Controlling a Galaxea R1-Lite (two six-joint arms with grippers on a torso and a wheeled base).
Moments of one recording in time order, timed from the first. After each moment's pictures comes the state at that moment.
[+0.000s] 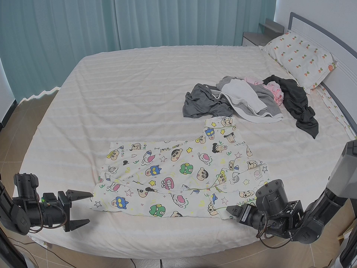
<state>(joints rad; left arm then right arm) 0.23 1.80 -0.13 -0.91 -0.79 -0.96 0.68 1.98 -0.40 -0.78 -0.28 0.94</state>
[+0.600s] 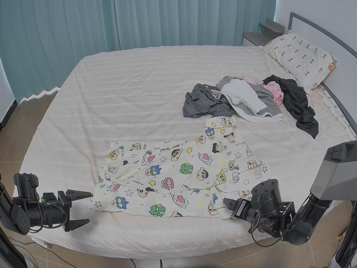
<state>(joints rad) 0.23 1.80 -0.13 -0.91 -0.79 -0.96 0.66 2.10 -0.41 -1.01 -0.35 0.85</state>
